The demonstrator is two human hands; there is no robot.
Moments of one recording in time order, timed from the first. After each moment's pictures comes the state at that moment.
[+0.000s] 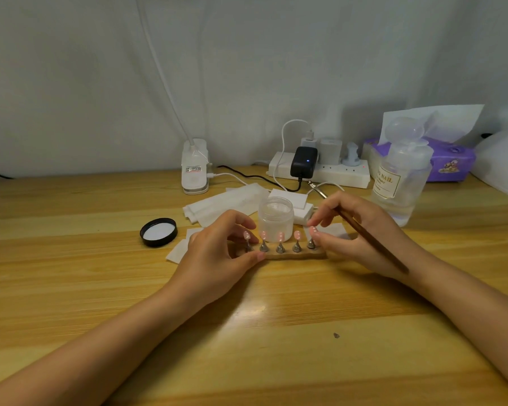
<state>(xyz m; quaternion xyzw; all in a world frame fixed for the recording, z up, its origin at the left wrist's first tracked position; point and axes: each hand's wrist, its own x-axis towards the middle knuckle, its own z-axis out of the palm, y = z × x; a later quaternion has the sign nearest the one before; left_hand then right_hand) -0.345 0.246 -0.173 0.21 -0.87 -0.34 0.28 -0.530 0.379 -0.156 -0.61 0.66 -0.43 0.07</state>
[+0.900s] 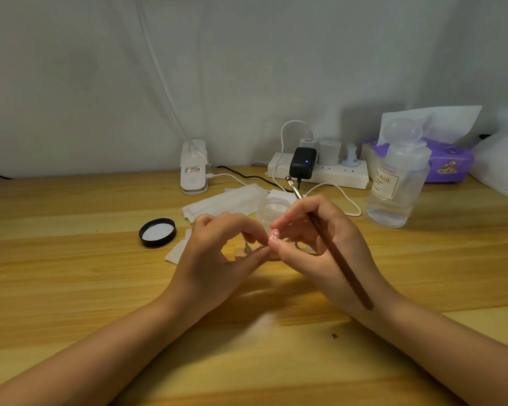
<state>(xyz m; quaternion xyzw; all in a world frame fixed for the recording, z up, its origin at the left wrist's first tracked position) -0.344 0.258 -0.168 0.07 -0.88 -0.20 0.43 -0.466 0.369 -0.157 -0.54 0.57 -0.61 0.14</state>
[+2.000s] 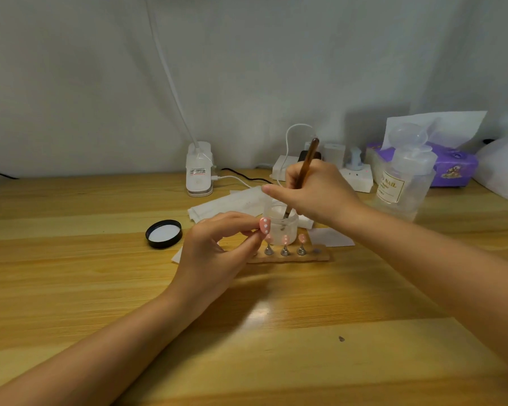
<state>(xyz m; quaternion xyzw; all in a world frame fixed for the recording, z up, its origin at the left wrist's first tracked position) -0.344 0.252 -0.165 0.08 -0.81 -0.35 0.46 -0.509 0.306 -0.119 -0.56 0.74 -0.38 -0.01</state>
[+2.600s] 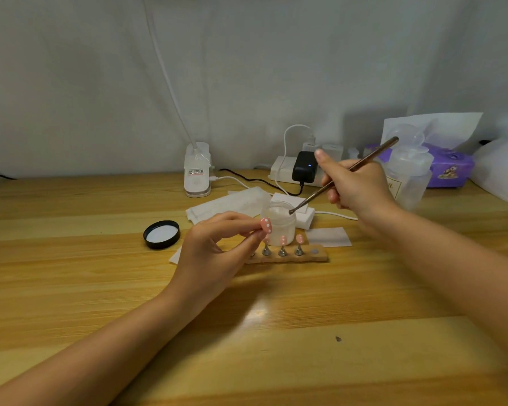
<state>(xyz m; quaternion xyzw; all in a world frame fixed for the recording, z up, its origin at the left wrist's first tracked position) -0.345 0.250 -0.167 0.09 -0.82 -0.36 0.44 -0.536 0.325 -0.119 -0.32 0.72 -0.61 0.10</state>
